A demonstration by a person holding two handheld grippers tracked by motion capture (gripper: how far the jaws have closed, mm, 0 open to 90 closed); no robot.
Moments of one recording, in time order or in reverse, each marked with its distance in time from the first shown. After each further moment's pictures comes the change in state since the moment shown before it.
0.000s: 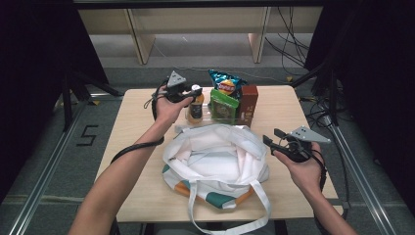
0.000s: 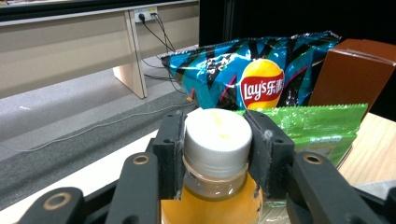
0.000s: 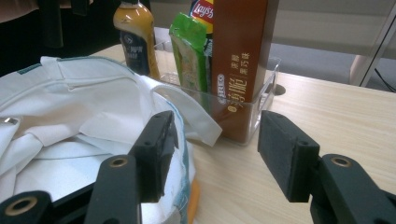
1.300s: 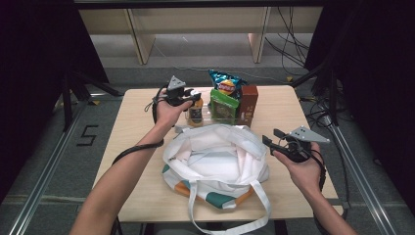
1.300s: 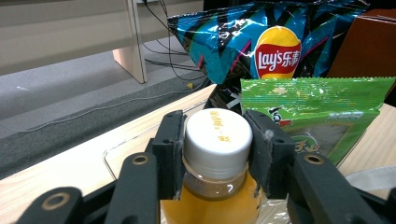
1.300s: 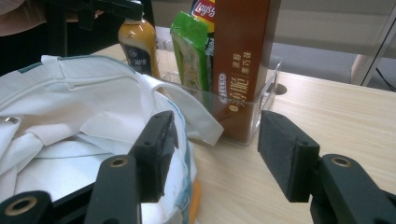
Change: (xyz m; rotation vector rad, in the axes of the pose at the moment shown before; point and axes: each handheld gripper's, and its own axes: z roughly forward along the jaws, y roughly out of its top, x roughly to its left) left arm 0.006 -0.017 0.006 0.054 0.008 -0.035; right arm 0.002 0.000 -0.001 0.032 0.027 0.031
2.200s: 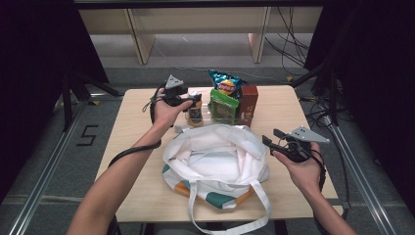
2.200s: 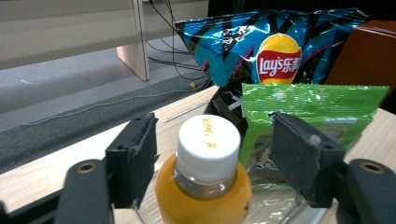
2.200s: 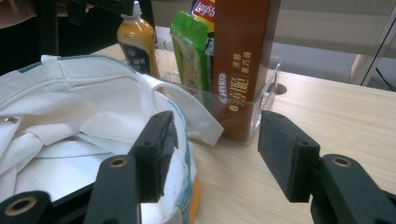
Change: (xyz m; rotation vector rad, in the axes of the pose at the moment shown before) left arm -0.002 0.005 -0.012 0.000 0.011 -0.026; right arm -0.001 0.000 0.001 -0.004 0.003 -0.014
